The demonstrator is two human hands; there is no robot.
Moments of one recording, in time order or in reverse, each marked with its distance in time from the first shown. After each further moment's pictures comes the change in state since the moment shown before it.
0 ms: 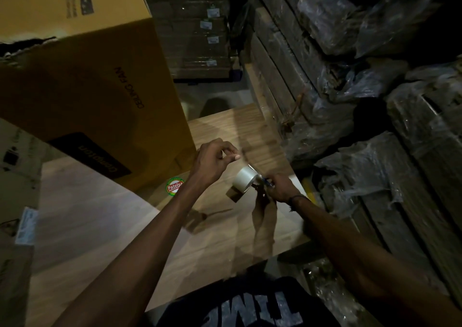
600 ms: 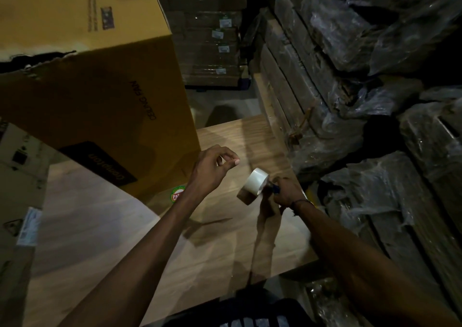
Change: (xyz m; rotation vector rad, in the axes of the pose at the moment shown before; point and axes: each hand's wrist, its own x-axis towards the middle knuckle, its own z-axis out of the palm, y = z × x) left_hand 0.007 -0.016 -0.016 -0.151 0.083 -0.067; right_hand 0.036 -0.007 -0.013 -0.198 -0.013 0.056
